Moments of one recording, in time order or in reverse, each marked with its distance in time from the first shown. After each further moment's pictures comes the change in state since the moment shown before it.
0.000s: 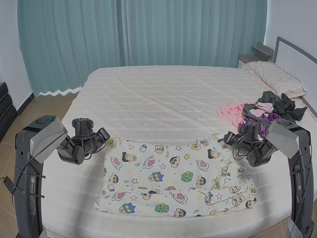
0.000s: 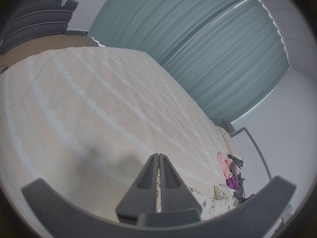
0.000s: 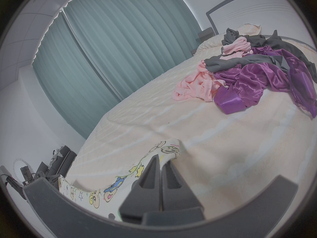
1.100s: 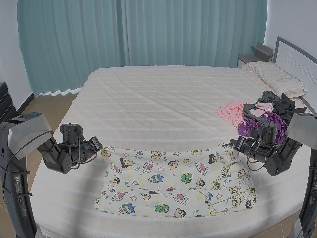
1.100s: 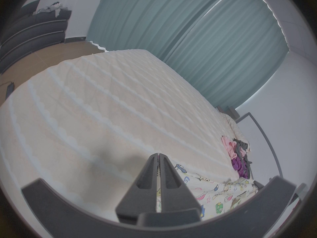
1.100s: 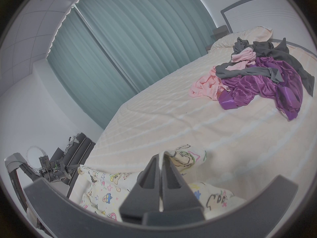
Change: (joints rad) left arm 0.015 -0.211 0.366 -0.059 -0.010 0.107; right arm 0.011 -0.336 0.513 -0.154 0.149 -0.051
